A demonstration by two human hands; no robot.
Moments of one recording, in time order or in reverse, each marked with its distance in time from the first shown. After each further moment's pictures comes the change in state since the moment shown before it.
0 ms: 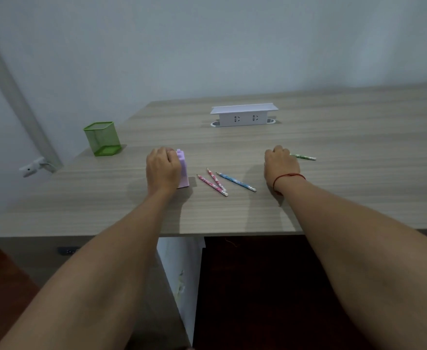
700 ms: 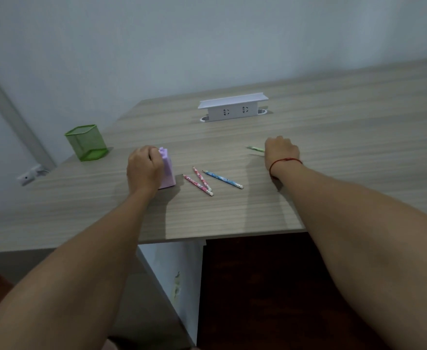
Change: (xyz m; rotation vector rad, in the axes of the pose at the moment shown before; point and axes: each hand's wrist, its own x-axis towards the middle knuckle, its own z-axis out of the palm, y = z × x) left_hand 0.010 -0.004 0.013 0.072 0.006 0.072; right_hand 0.028 0.032 0.006 0.073 -0.070 0.105
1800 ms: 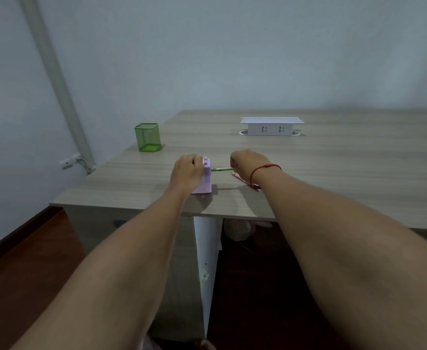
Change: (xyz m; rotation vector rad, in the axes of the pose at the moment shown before) left_hand -0.031 -0.011 -0.085 -0.098 -0.286 -0.126; right_hand -0.102 -0.147 -0.058 0.100 -0.048 -0.502
